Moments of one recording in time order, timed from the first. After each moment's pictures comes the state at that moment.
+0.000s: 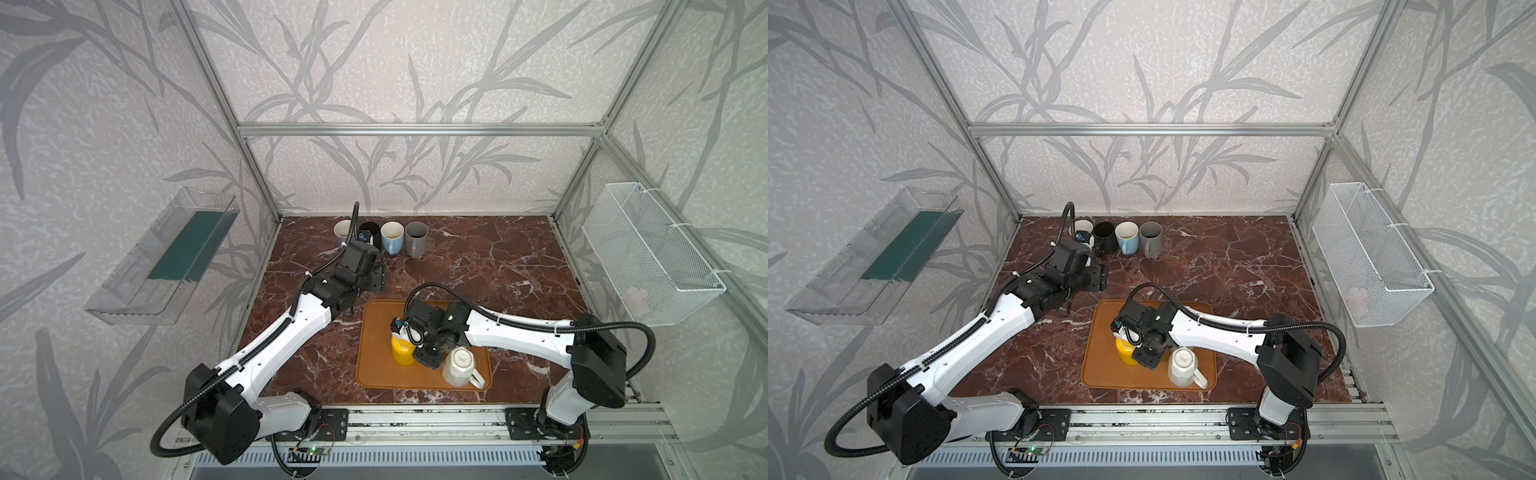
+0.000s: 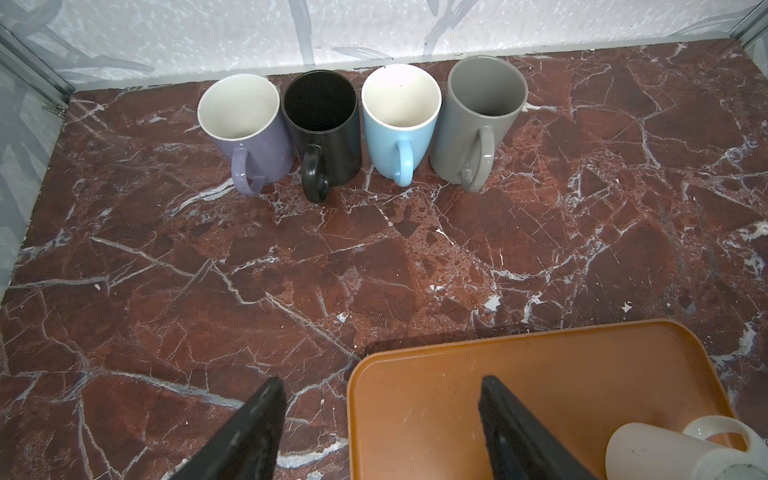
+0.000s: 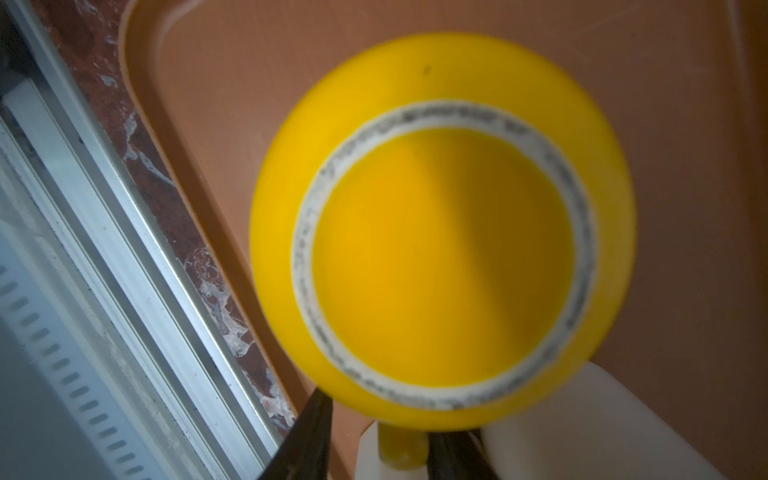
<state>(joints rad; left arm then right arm) -0.54 1.26 1.10 -0.58 -0.28 -0.31 1.08 1.66 1.18 -0.83 -0.09 0.00</state>
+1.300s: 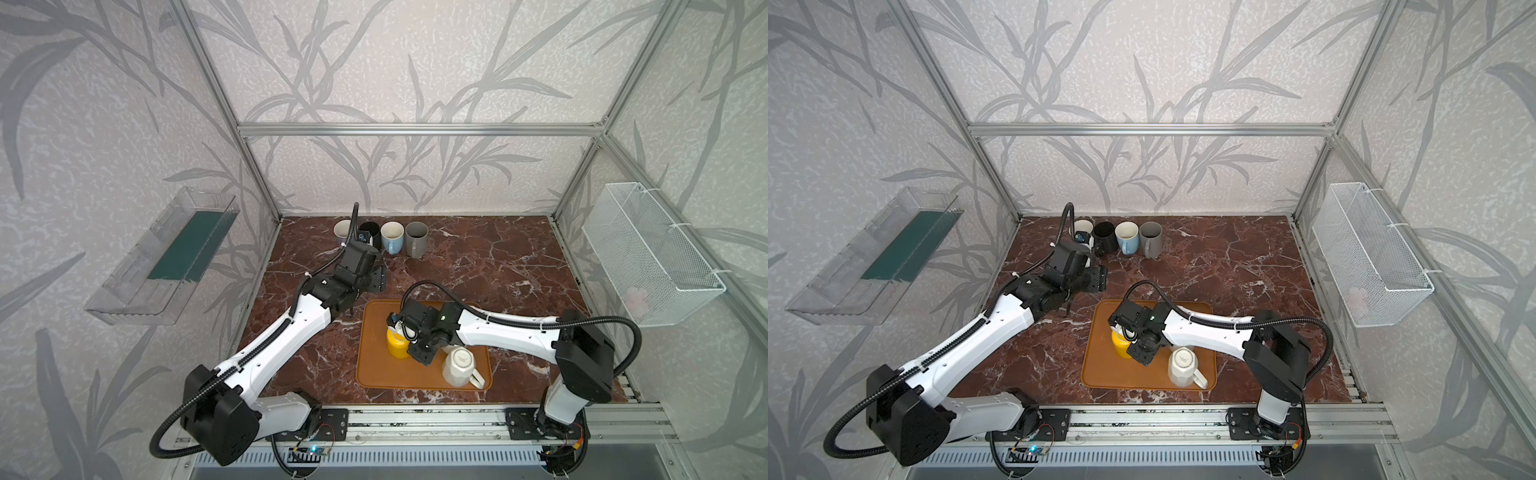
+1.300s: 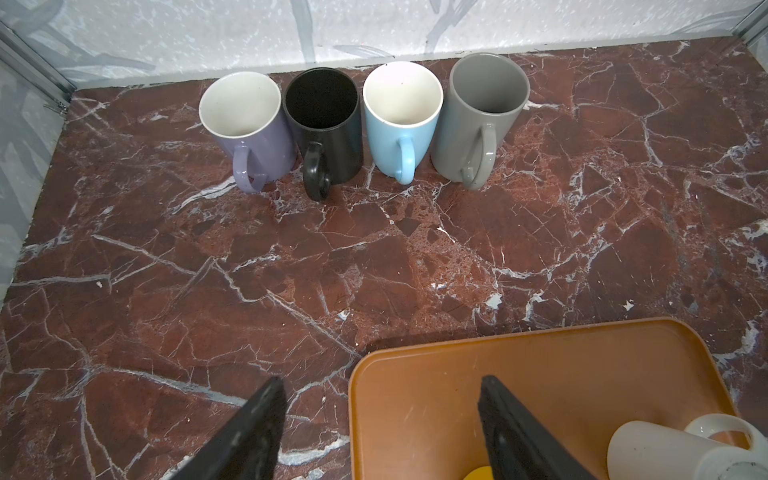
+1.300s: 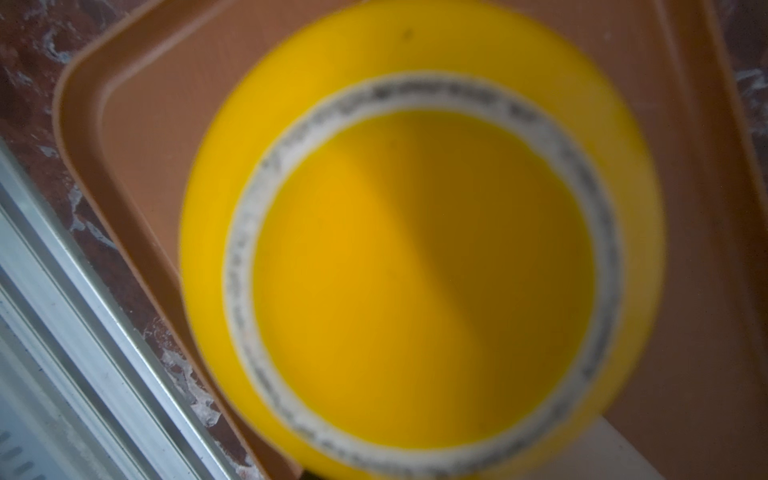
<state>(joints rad) -0.54 1.25 1.08 -0.59 -0.28 -0.31 1.07 1.72 1.19 -0.72 -0.01 0.06</state>
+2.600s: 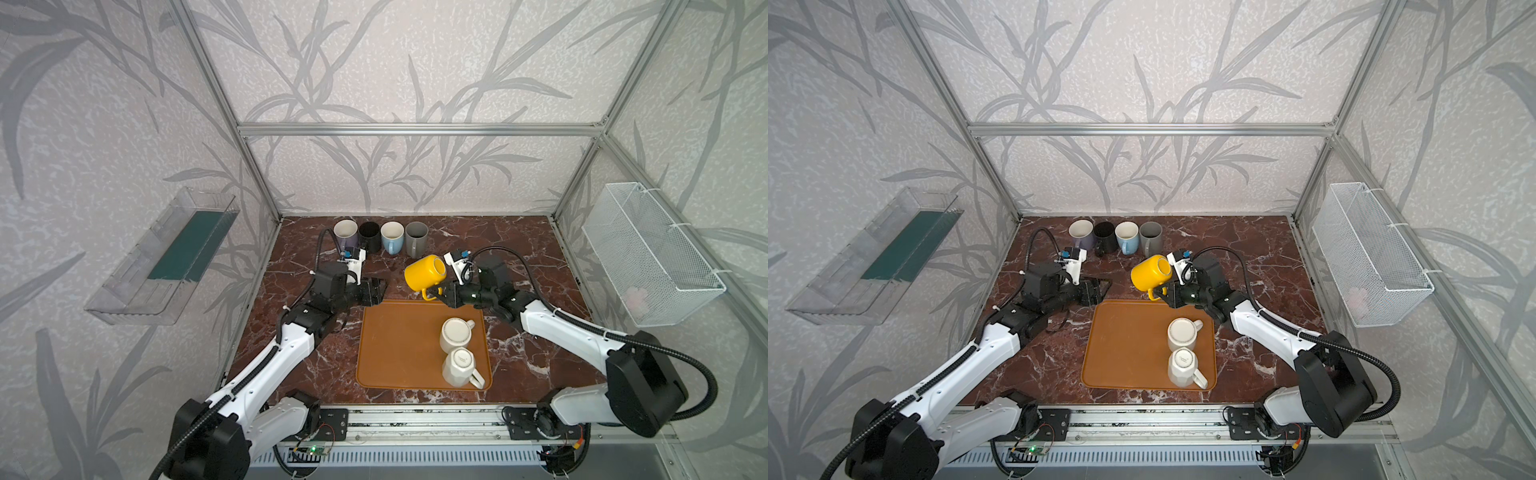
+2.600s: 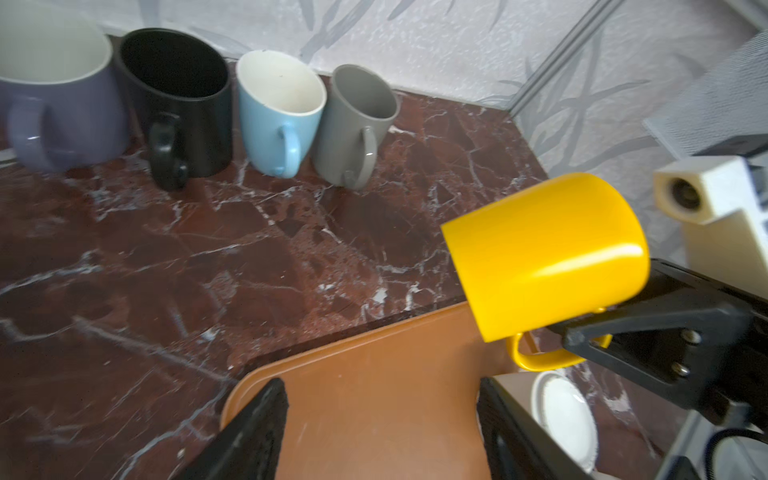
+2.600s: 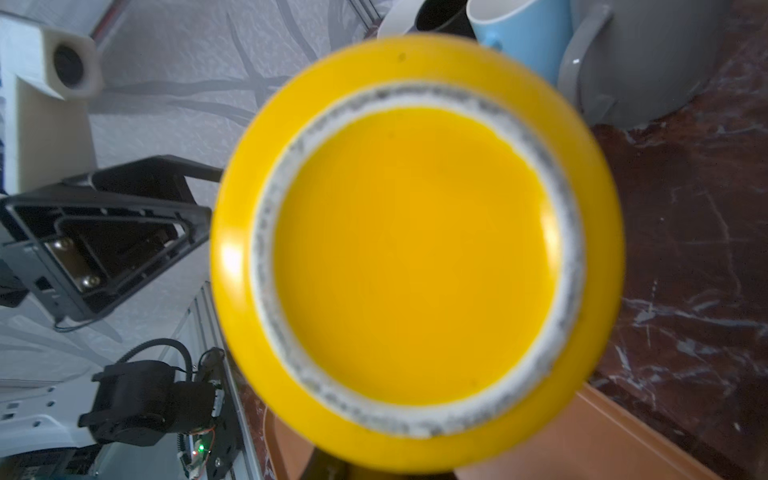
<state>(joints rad) -0.38 1.07 0.72 -0.12 0.29 -0.38 0.54 1.40 0.81 0.12 -0.56 0.48</state>
